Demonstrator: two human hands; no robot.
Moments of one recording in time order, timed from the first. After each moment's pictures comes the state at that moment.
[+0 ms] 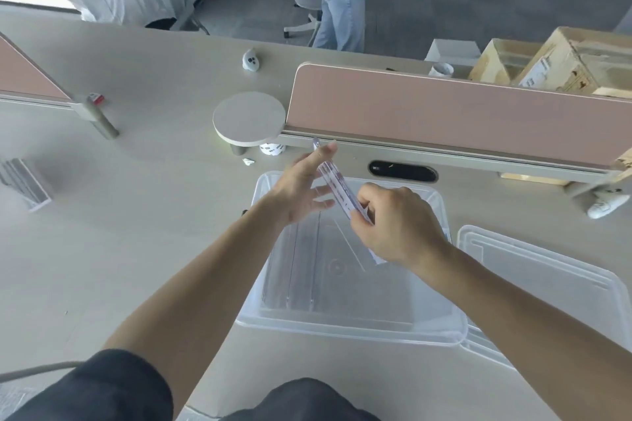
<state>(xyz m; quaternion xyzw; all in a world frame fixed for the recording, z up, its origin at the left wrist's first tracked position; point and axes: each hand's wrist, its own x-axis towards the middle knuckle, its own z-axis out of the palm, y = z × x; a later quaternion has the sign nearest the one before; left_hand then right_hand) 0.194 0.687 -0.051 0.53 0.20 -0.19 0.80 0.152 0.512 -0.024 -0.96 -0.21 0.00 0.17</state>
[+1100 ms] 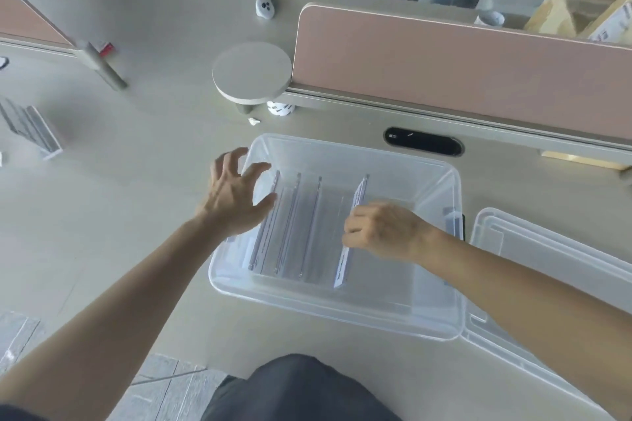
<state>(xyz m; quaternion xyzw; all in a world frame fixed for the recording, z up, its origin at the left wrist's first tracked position) 0.136 0.758 -0.144 0.98 0.06 0.02 0.19 0.201 0.468 -0.155 -0.77 -0.64 0.02 0.01</state>
